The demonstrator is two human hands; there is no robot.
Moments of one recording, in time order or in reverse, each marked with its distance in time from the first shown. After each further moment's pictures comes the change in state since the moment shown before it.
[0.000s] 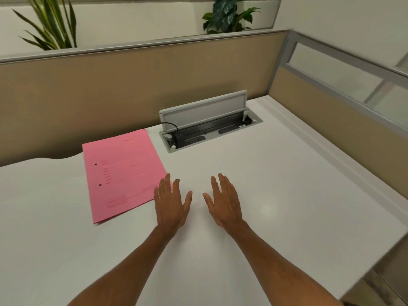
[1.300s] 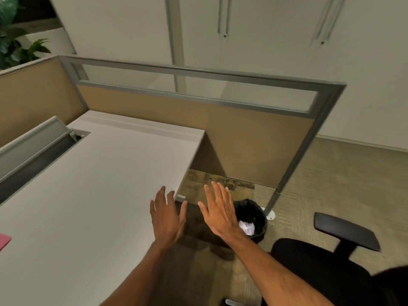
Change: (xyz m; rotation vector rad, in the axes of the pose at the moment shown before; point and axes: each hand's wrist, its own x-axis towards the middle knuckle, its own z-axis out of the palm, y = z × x) left_hand -0.317 0.286 0.012 -0.171 -0.299 0.681; right_hand -0.419 0.211 -0.138 0.021 0.261 0.662
